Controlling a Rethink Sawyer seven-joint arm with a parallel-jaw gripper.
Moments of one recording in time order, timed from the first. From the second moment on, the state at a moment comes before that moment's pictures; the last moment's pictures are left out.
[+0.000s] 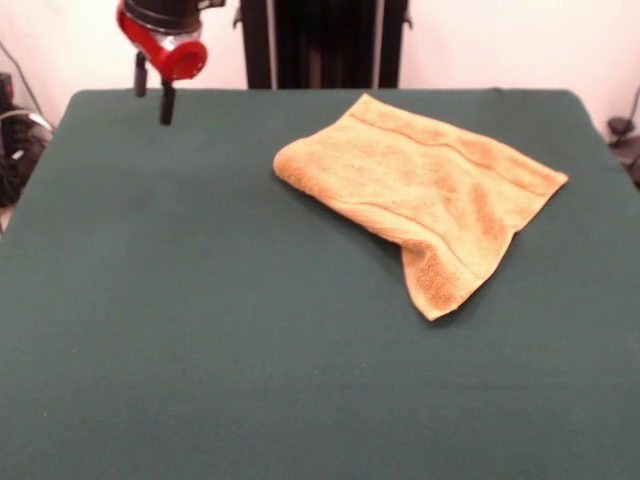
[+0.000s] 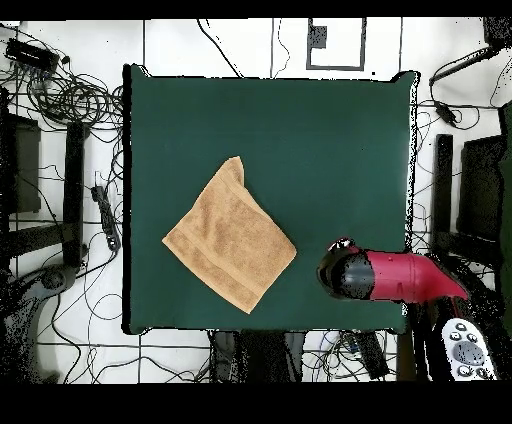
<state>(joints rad) -0.46 -0.68 -0.03 1.75 -0.59 0.50 2.65</state>
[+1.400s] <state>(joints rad) -0.13 -0.71 -0.03 1.75 -0.32 0.74 2.65</state>
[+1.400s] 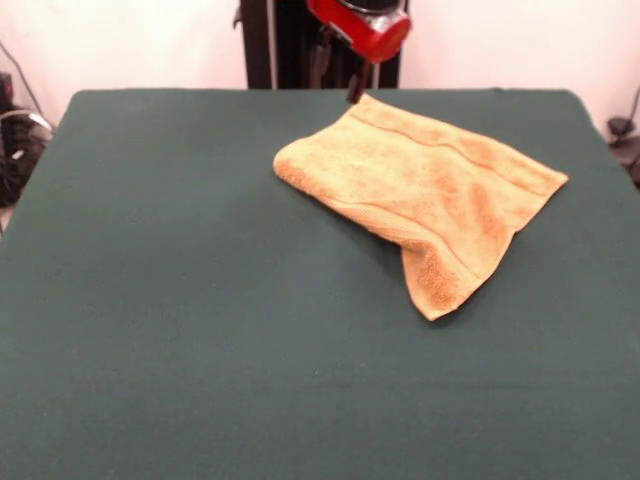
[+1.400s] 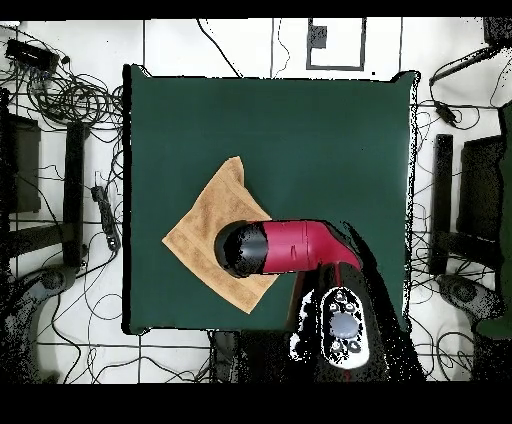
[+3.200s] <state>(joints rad) -0.12 -0.67 -0.06 1.75 -0.31 0.71 2.65</state>
